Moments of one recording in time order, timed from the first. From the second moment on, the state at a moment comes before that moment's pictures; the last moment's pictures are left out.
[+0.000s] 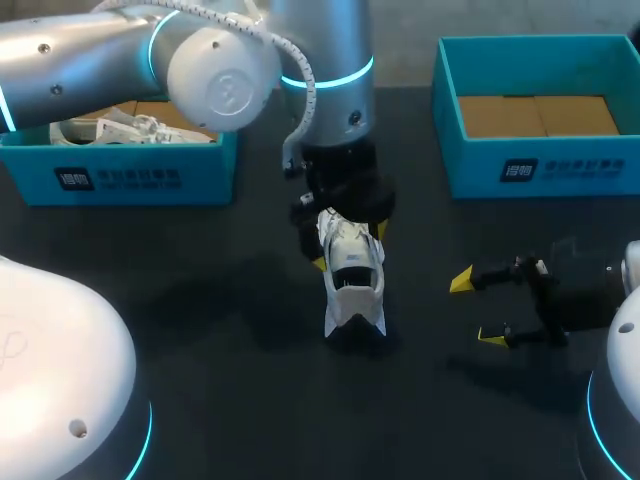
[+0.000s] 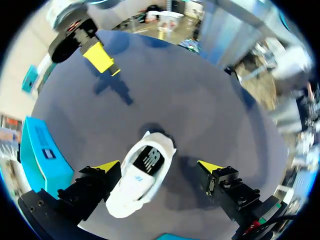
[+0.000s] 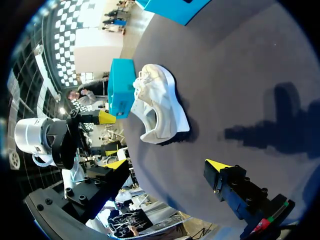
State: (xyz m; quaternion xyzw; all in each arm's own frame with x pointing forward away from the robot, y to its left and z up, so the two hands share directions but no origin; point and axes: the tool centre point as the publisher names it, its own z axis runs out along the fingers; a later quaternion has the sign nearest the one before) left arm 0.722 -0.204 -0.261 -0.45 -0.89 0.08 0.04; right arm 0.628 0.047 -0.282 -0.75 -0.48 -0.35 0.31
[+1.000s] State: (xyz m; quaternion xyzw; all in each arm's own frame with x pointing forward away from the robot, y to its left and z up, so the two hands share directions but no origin) left arm 0.690 -0.207 -0.308 0.02 -1.00 0.06 0.05; right arm 0.632 0.011 -0.284 -0.76 -0.47 -0.35 0.29
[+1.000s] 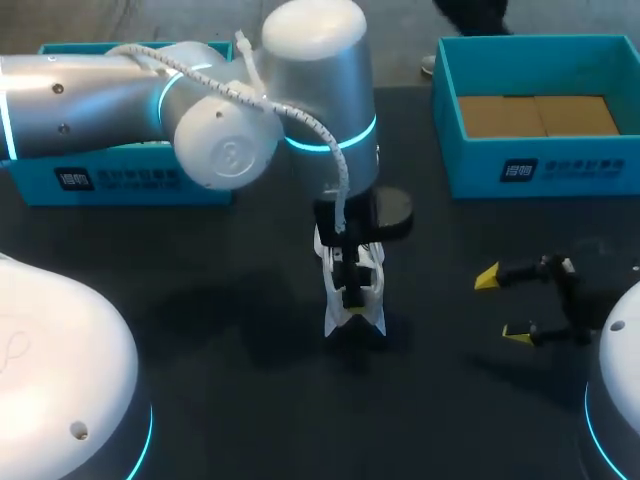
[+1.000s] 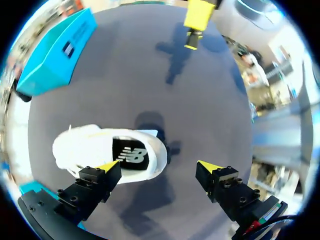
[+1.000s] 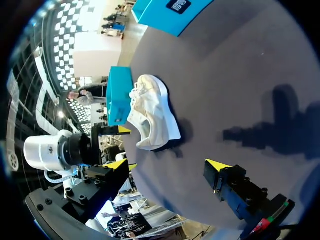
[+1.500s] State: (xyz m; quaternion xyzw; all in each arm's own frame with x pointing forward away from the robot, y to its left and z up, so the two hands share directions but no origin) left arm 0.680 -0.212 -0.335 0.05 -1.00 0.05 0.05; right arm 0.623 -0.015 -0.273 -0.76 -0.47 -0.35 0.29
